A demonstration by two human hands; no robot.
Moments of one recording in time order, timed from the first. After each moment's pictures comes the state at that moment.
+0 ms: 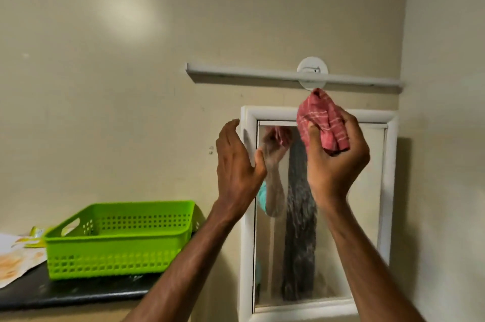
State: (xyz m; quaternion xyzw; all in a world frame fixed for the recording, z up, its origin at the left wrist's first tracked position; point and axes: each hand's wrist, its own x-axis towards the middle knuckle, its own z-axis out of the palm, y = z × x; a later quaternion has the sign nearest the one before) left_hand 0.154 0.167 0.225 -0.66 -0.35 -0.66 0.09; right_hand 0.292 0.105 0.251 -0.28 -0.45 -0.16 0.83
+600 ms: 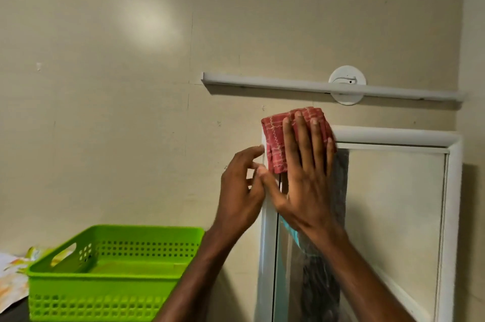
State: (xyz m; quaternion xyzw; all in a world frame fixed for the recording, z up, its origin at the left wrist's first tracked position) left_hand 0.125 0.208 0.231 -0.68 -0.27 -0.68 -0.03; right_hand 0.267 0.213 0.243 -0.41 -0.64 -0.40 0.51
